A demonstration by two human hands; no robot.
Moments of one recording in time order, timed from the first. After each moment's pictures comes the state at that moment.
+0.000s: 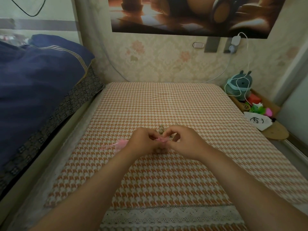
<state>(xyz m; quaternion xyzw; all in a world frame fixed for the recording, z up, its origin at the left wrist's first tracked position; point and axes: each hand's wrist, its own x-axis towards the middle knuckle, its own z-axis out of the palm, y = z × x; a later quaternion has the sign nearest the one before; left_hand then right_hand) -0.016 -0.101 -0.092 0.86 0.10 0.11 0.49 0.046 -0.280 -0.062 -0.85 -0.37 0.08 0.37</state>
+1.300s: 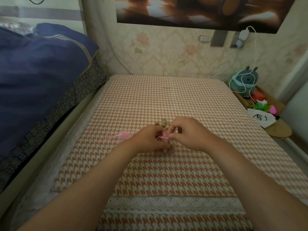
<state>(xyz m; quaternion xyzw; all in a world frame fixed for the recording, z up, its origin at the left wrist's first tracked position) -0.028 -0.106 -0.086 0.90 0.02 0.00 0.43 0.047 -0.281 -0.047 -0.86 -0.44 0.06 0.25</state>
